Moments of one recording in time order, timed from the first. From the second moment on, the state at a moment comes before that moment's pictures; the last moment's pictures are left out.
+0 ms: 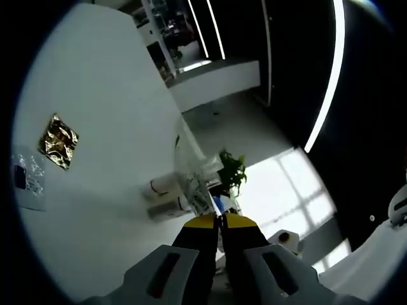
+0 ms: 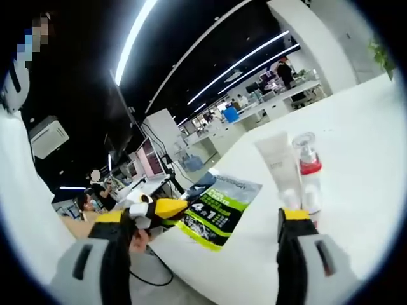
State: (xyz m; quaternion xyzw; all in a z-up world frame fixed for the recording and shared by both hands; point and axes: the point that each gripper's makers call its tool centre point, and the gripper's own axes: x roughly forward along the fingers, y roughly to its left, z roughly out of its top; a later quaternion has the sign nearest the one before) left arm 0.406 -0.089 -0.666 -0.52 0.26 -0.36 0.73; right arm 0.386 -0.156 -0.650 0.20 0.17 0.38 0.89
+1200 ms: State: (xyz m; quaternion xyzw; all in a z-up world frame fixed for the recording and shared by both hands) left arm 0.428 -0.102 -0.735 -0.49 0.33 -0.31 0.74; right arm 0.395 -0.202 -0.685 0.18 0.20 0.29 0.92
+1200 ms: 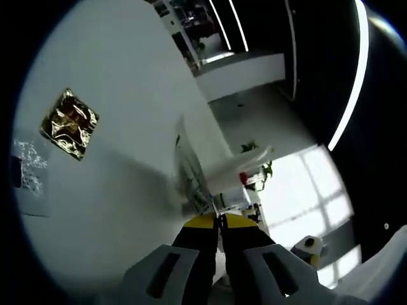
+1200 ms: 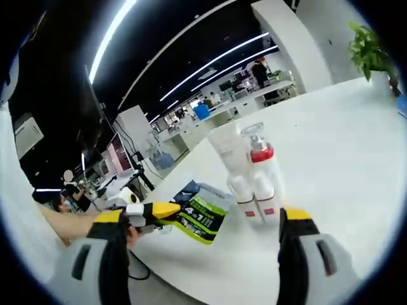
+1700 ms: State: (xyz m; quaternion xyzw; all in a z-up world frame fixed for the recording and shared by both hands) left arm 0.421 -0.103 -0.784 -0.37 0.39 -0.29 0.79; right arm 0.395 -0.203 -0.687 0.19 0.20 0.29 0.92
